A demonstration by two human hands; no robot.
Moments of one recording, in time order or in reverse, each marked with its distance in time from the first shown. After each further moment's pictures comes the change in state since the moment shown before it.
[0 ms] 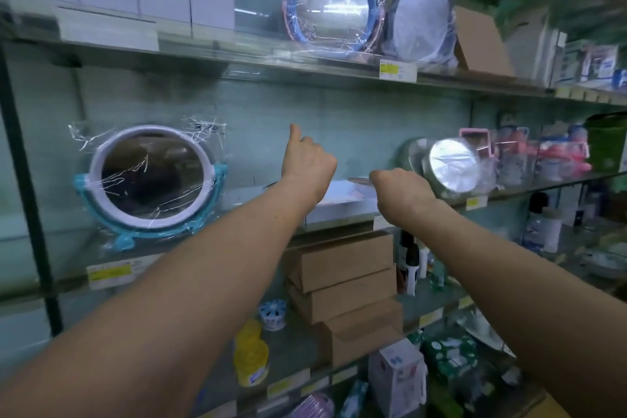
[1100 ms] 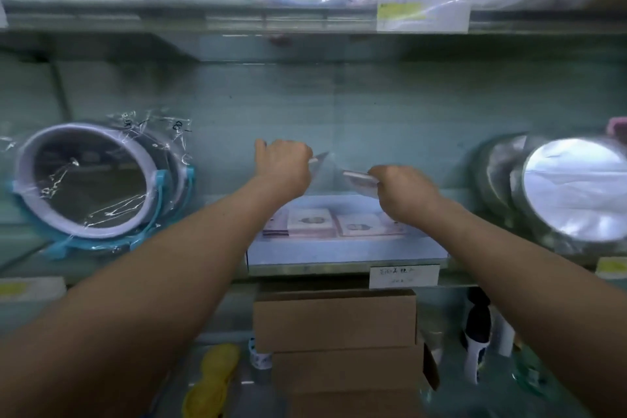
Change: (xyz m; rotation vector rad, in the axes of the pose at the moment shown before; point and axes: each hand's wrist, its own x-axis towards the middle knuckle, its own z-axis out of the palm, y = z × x) left_hand 0.138 0.032 0.096 -0.245 -0.127 -0.478; right_hand 0.204 0.083 0.139 0.403 0.078 -0.372
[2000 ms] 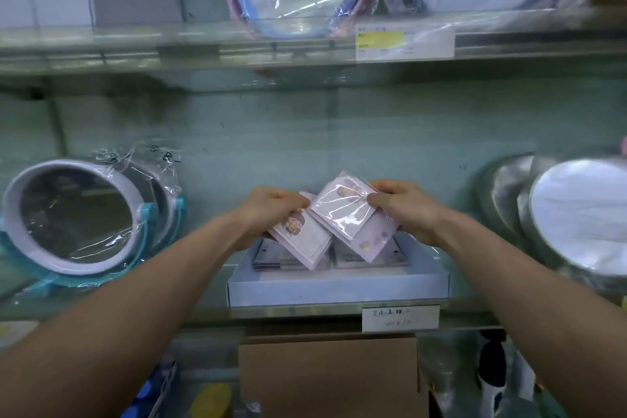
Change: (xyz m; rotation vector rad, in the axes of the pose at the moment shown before) left_hand -0.016 -0.012 0.002 -1.194 -0.325 -0.435; right_hand 0.021 0.021 -0.003 1.218 -0.220 0.237
